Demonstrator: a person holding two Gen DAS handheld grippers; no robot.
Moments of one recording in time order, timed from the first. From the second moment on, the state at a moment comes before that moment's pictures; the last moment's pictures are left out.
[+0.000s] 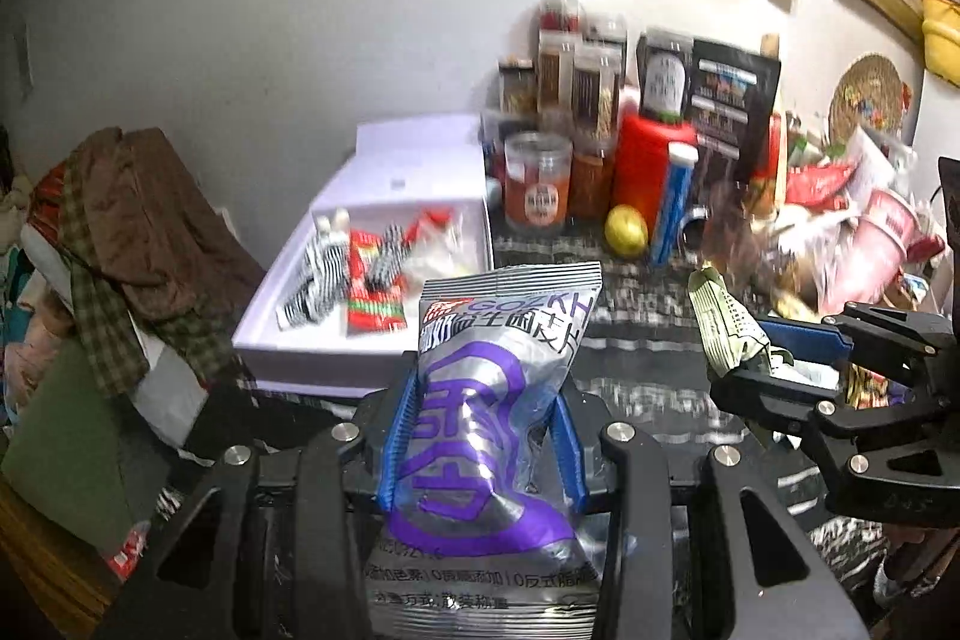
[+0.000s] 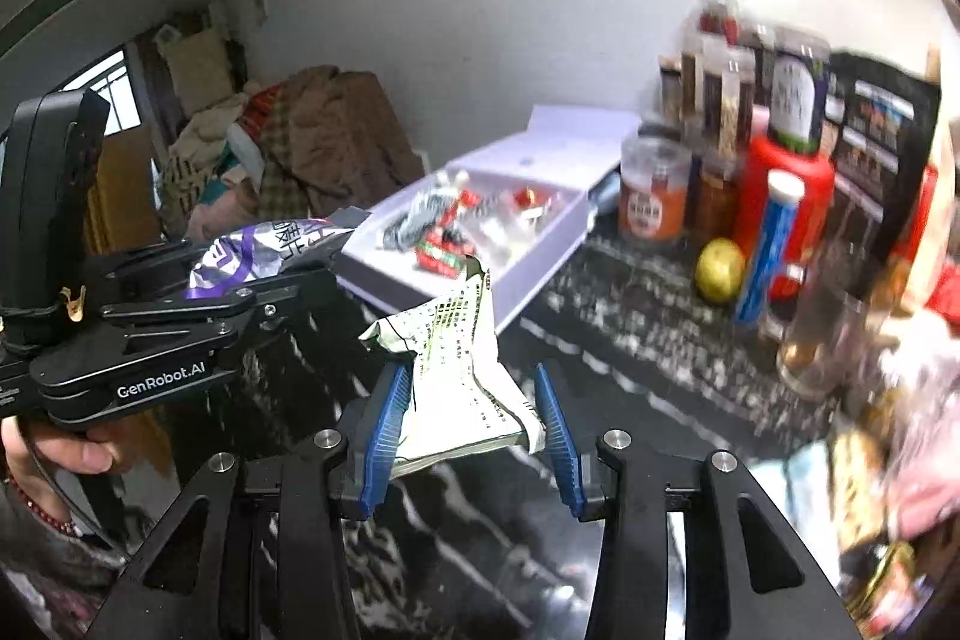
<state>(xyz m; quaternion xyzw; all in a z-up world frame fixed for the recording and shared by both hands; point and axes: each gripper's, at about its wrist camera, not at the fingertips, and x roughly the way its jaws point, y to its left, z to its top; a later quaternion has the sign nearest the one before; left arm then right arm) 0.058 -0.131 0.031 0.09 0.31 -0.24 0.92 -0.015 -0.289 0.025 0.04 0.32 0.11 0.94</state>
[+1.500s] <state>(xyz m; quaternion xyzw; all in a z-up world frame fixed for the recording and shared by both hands) 0.277 -0.136 0.053 0.06 0.26 -0.20 0.94 0.225 -0.260 0.055 0.01 0.27 0.17 0.95</state>
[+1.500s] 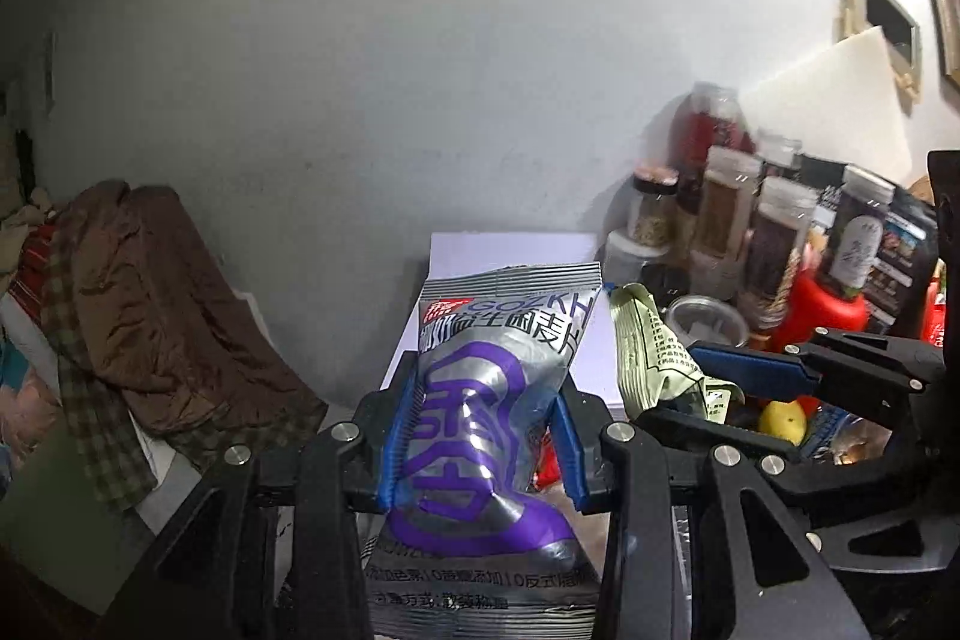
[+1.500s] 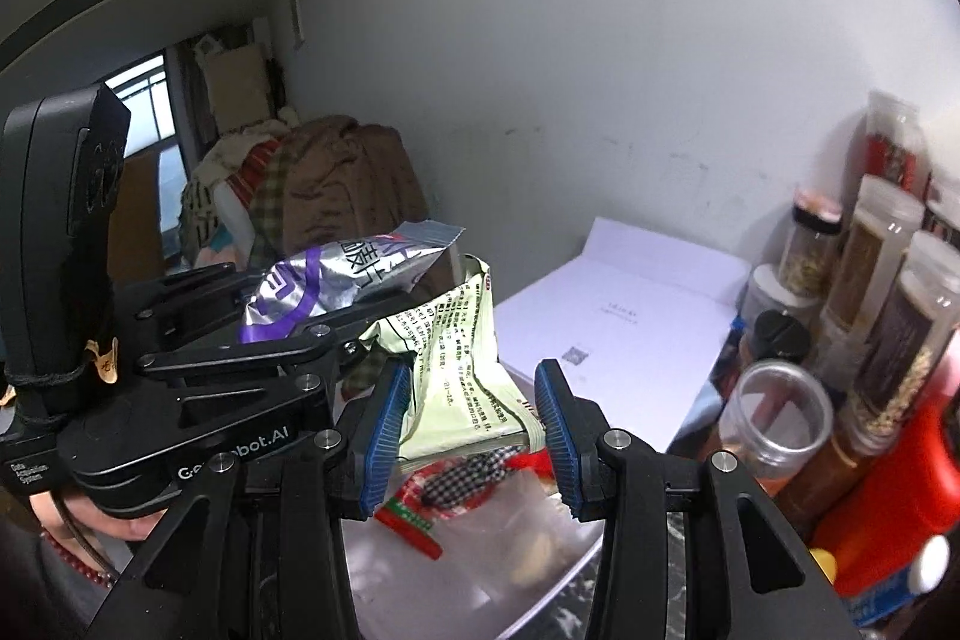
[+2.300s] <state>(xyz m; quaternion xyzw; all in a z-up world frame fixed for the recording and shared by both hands) 0.333 -0.163 -0.035 0.08 0.38 -0.18 0.90 0.283 -0.278 -0.027 0.04 0.39 0.16 0.90</state>
